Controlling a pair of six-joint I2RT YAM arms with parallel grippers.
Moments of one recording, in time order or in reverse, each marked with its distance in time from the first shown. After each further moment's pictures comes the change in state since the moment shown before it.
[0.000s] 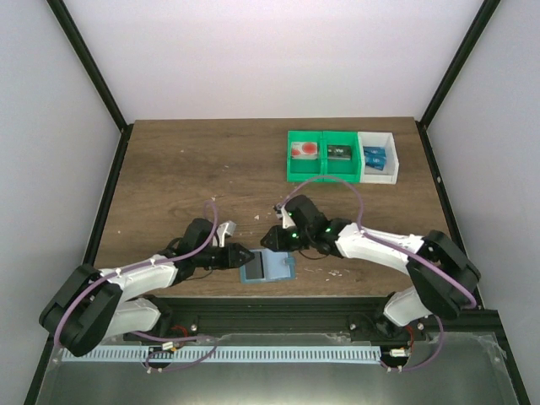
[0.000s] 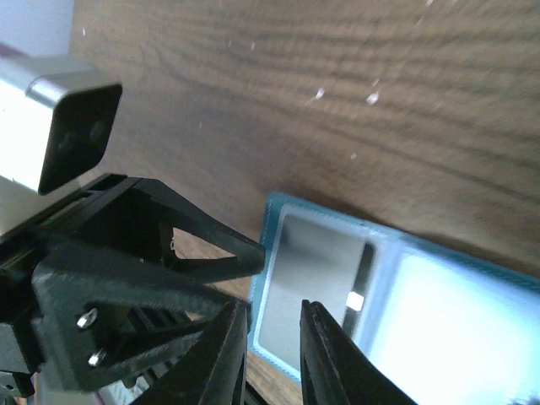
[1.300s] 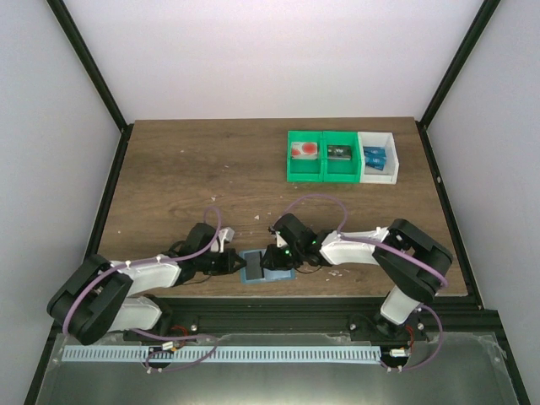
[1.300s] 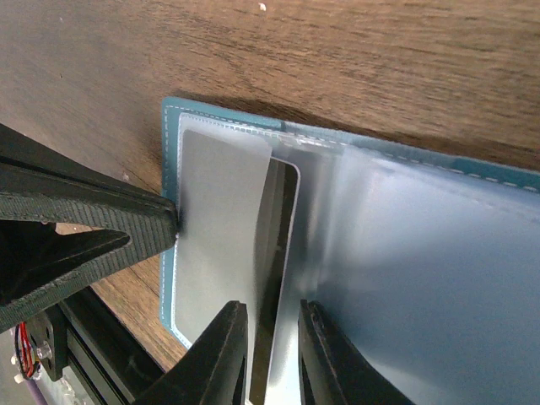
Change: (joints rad) left arm 0.000 0.090 -0.025 0.005 -0.051 0.022; right arm 0.074 0.161 -0.068 0.076 0.010 0.049
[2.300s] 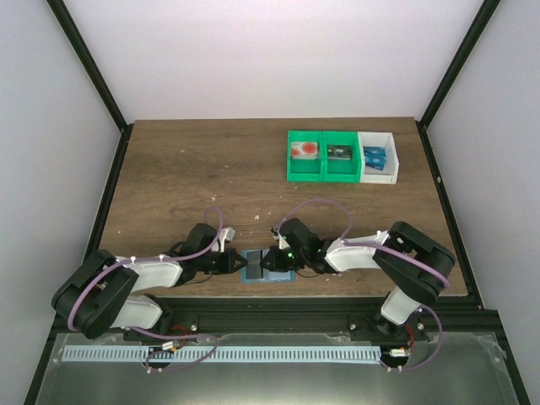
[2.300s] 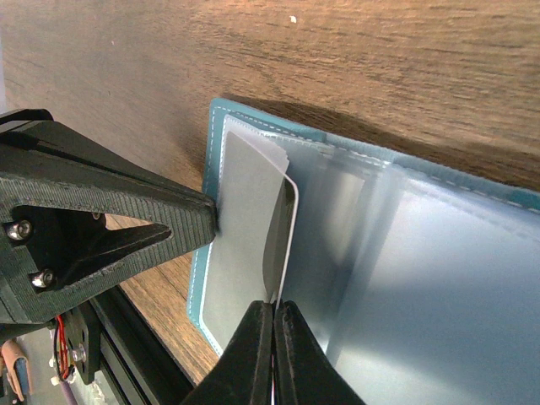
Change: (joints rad) left arm 0.003 0.039 -0.015 0.082 0.000 0.008; right arm 0.006 -0.023 -0.109 0.214 -0.016 0.074
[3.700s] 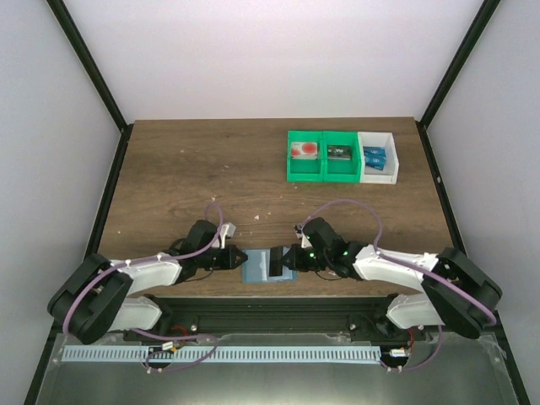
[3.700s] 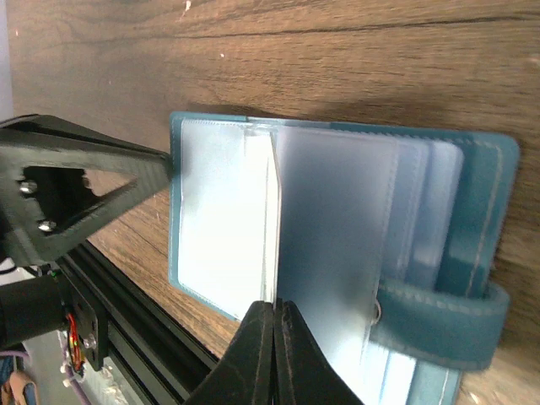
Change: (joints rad) left arm -0.004 -0.027 0.029 -0.039 -0.034 0.028; right arm -0.094 -0.302 -0.122 -0.181 0.039 -0.002
